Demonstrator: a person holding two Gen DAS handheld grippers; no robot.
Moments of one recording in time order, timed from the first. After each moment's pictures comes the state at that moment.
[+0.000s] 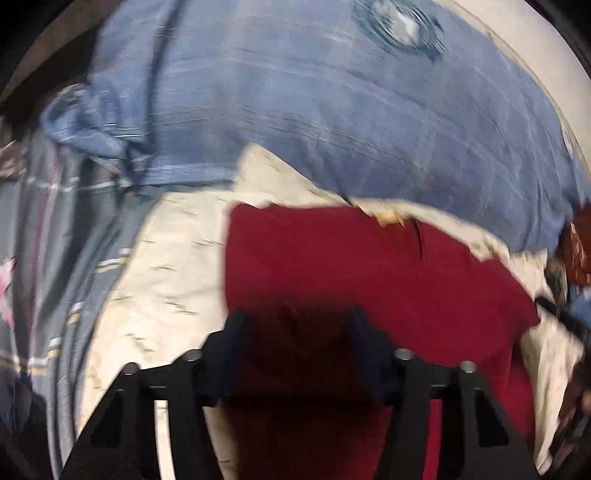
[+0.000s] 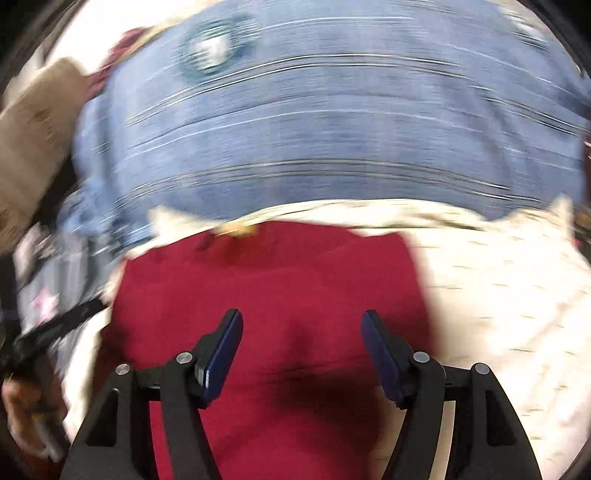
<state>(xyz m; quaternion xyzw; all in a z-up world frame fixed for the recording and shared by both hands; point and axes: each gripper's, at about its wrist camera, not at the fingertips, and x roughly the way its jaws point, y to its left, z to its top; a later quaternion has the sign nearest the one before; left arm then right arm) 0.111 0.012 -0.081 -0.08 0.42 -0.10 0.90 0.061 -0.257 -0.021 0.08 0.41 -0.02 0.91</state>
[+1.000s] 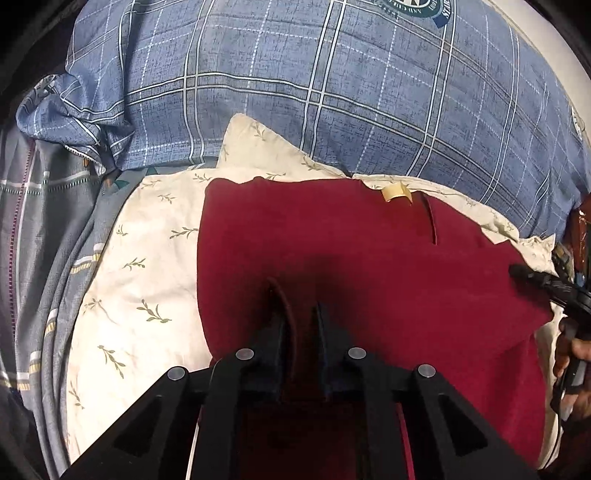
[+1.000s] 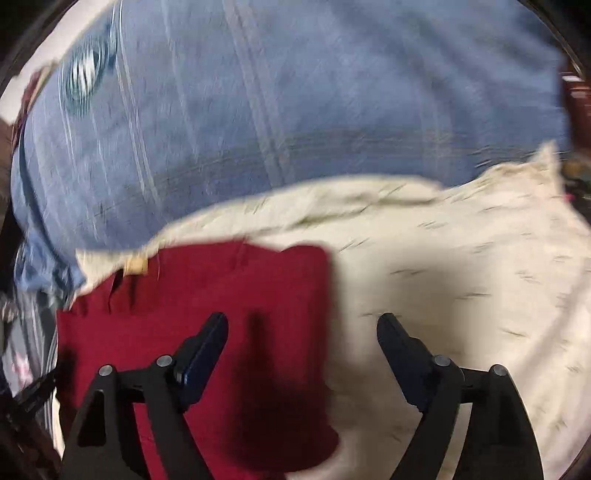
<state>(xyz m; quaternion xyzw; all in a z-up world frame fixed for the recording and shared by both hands) 0.139 0.011 -0.105 -0.07 0.45 -0.09 0.88 0.127 -0.330 -0.071 0.14 0.48 -0.05 0.86</state>
